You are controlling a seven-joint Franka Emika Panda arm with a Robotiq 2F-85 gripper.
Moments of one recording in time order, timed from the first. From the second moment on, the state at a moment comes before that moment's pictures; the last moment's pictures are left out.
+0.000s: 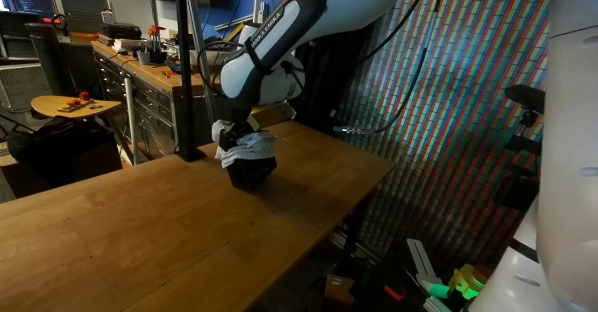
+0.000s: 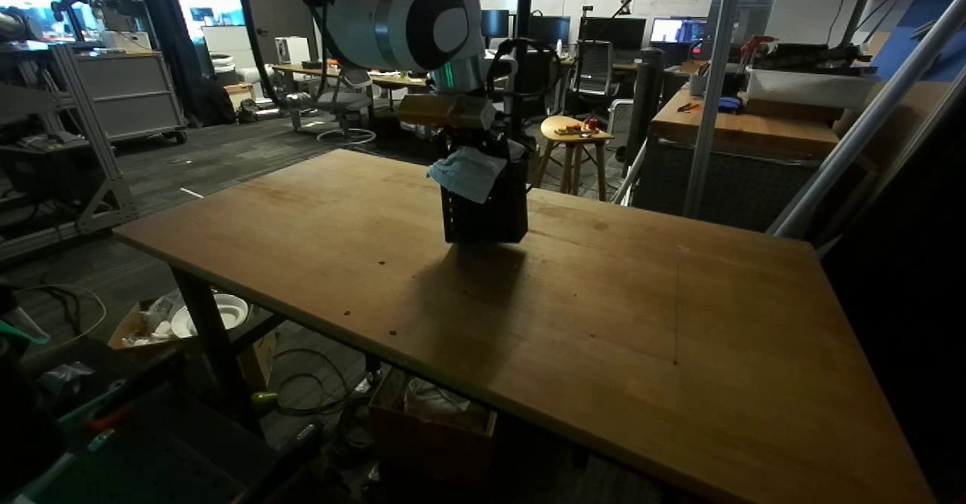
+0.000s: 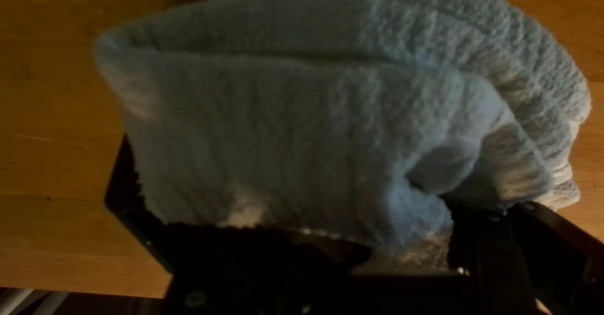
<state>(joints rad) -0.06 0.36 0.00 -2.02 -0.05 2.65 -0.12</state>
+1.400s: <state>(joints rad) 0.00 0.09 -0.06 -2.19 -0.38 2.57 0.06</state>
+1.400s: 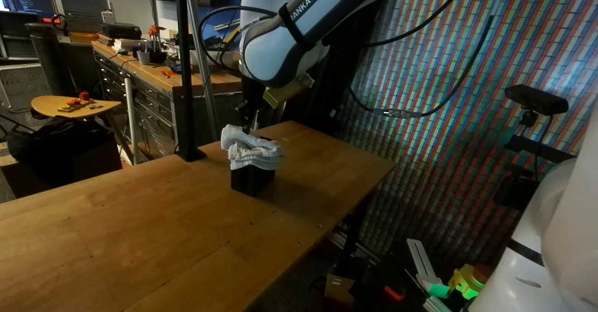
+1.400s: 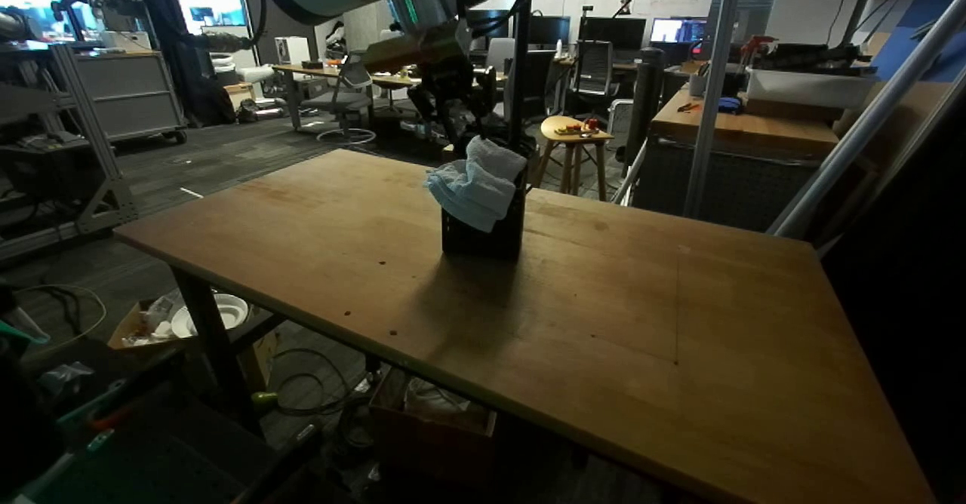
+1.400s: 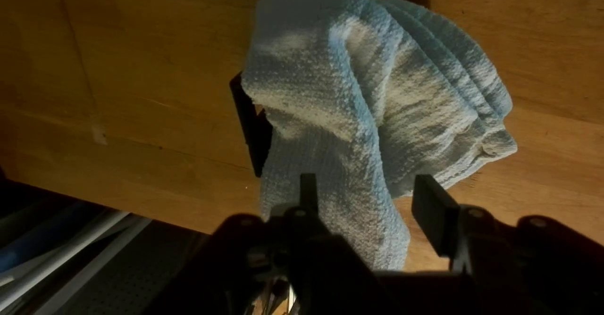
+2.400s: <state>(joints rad) 0.00 0.07 -0.05 -2.25 -0.42 2.56 0.03</state>
